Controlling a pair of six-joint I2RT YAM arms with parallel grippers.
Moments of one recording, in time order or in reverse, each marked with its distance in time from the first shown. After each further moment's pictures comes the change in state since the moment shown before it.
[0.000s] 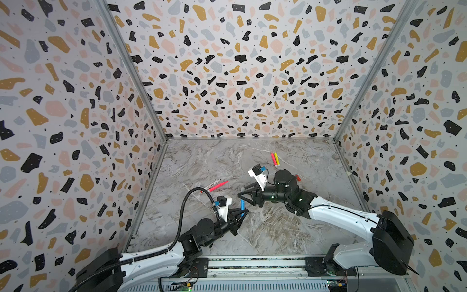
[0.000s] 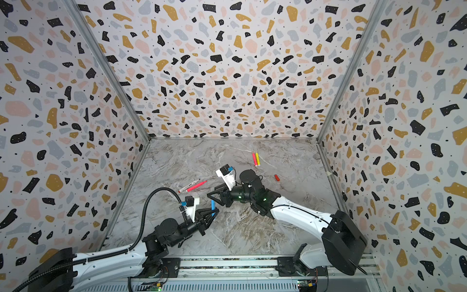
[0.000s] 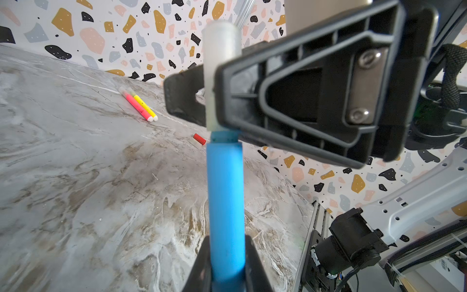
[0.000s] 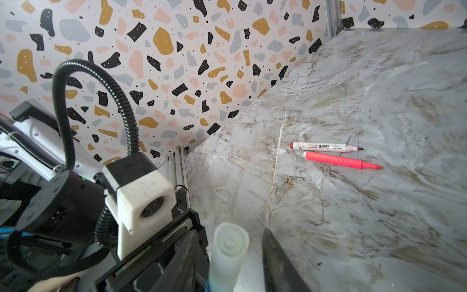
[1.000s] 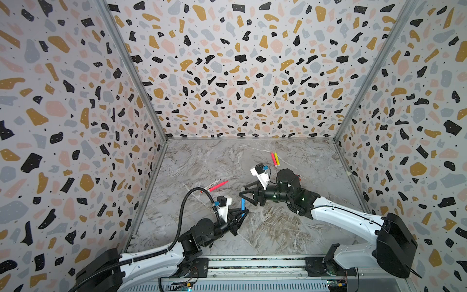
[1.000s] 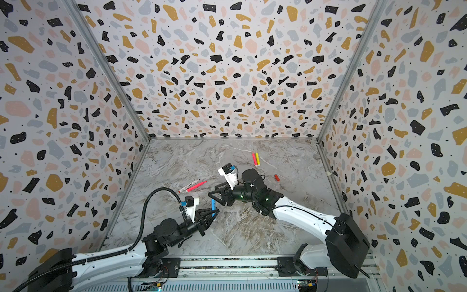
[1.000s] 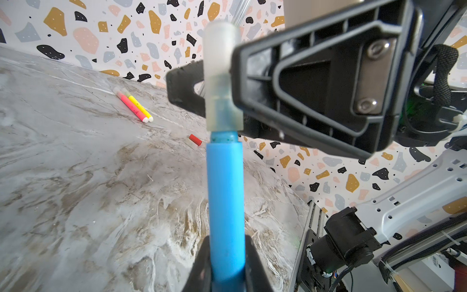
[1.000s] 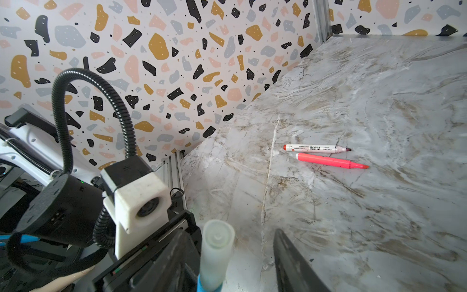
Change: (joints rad) left arm 0.000 -0.006 0.000 0.006 0.016 -0.003; right arm -0.017 -0.031 0.000 -0.031 0.022 0.004
